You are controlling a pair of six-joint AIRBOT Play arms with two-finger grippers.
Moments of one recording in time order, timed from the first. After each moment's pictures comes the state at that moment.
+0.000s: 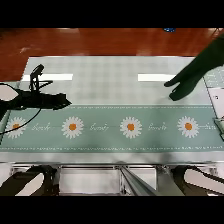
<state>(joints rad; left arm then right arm) -0.01 -1.02 0.80 0.94 -1.04 -1.36 -0.44 -1.31 1.90 -1.00 1.60 1.80</state>
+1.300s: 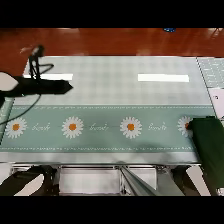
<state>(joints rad) -0.08 -1.06 1.00 0.97 -0.93 -1.31 -1.10 -0.88 1.07 -1.53 1.65 1.71</state>
